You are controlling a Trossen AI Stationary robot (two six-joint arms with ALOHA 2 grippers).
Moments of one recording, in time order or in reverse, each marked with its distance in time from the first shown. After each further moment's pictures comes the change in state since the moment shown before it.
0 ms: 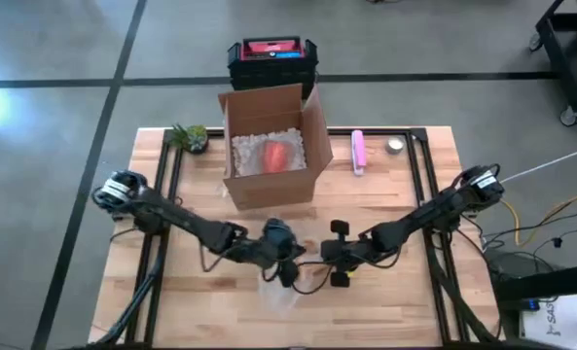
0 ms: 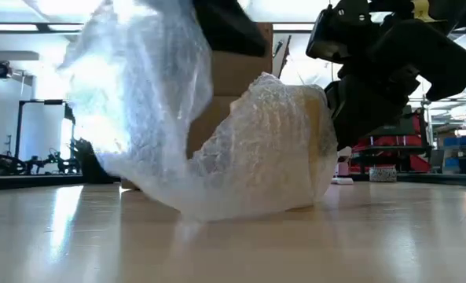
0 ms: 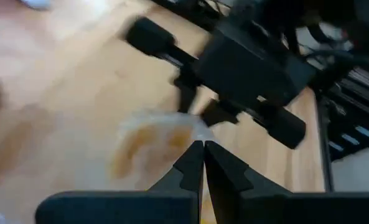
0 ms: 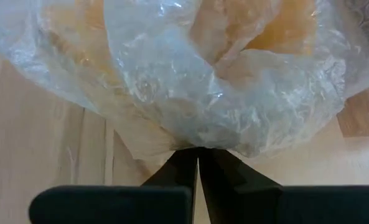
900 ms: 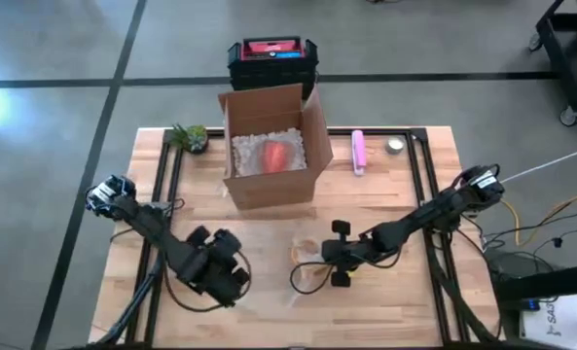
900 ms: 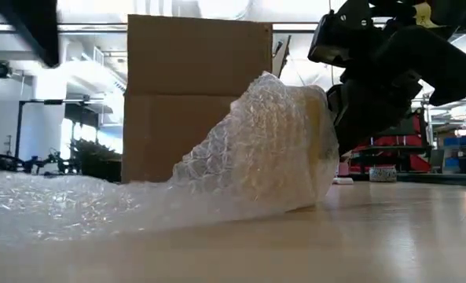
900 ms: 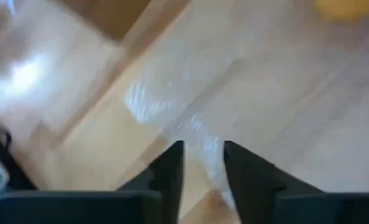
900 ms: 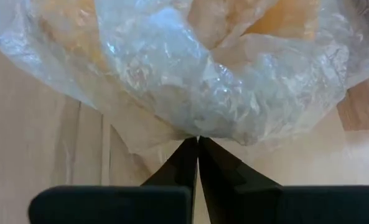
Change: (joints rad) left arm -0.281 -0.085 0.207 -1.377 0.006 -0.822; right arm 0.000 0.000 -0.011 -0.001 0.000 0.003
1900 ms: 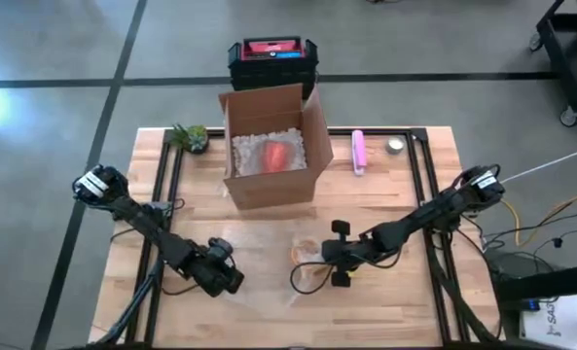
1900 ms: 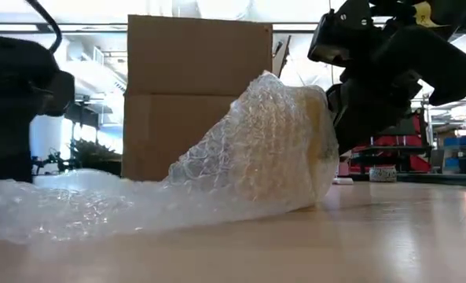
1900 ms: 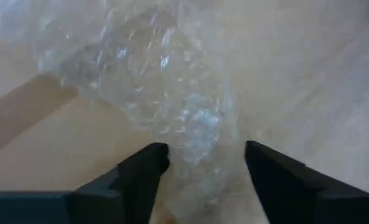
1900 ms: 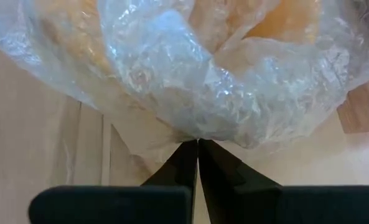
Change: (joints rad) left arm -0.007 -0.131 -0.701 1.103 0.022 -0.086; right arm 0.000 0.000 0.000 0.008 0.001 -0.007
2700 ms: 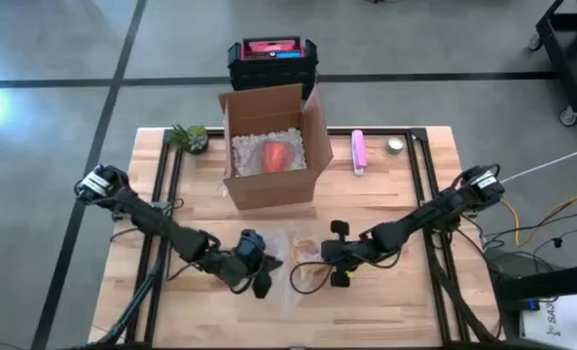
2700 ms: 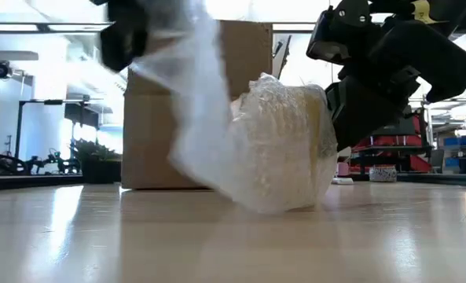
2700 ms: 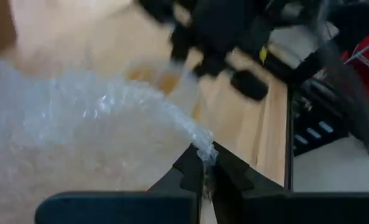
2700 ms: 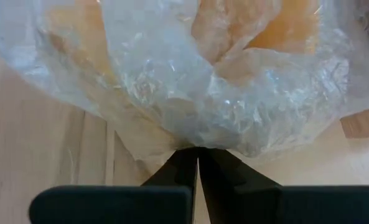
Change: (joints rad) left arm 0.157 0.023 0.317 0.272 -0.178 0.729; right arm 0.000 0.000 0.000 0.018 0.000 0.000
